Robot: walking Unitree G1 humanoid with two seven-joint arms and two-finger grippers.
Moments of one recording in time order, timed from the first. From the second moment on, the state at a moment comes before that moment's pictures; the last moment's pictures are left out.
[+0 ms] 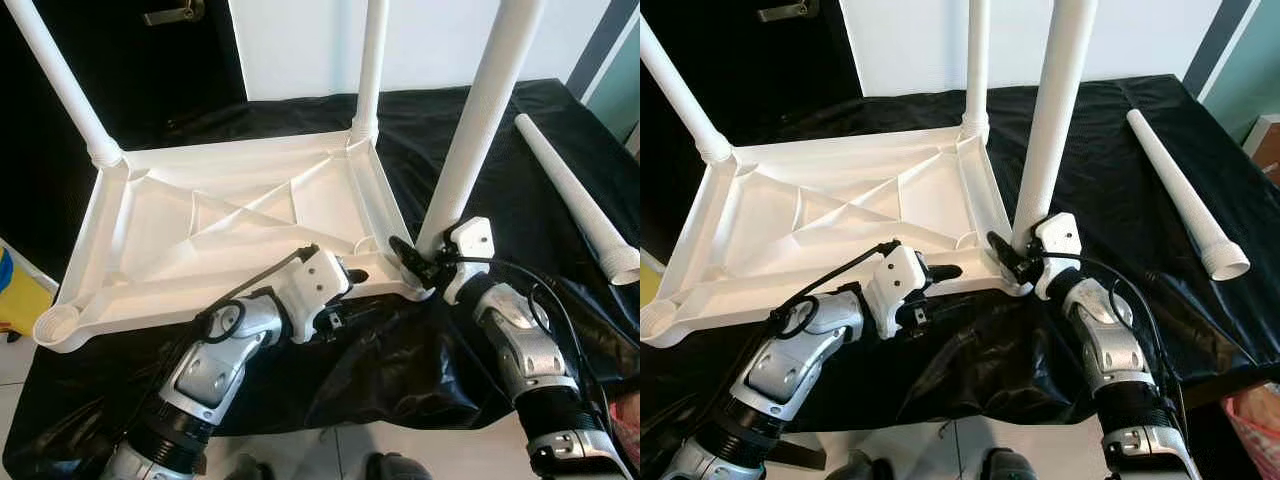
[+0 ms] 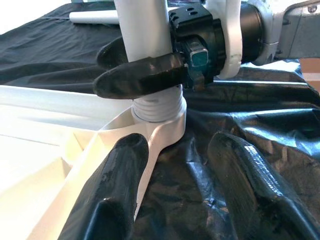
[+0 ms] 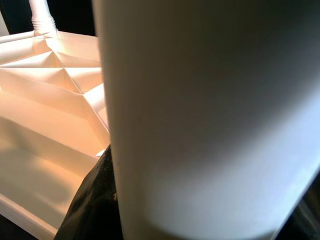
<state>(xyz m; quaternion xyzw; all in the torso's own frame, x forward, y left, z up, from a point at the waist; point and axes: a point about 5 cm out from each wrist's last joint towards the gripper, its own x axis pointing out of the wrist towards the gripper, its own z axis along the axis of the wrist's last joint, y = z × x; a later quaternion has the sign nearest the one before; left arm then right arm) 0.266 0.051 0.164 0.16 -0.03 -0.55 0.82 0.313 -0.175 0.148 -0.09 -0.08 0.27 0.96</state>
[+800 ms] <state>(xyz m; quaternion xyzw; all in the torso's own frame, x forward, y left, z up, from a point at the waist) 0.265 0.052 0.161 0.16 -0.02 -0.55 0.82 0.304 -0.151 0.136 -0.02 -0.06 -0.06 1.00</state>
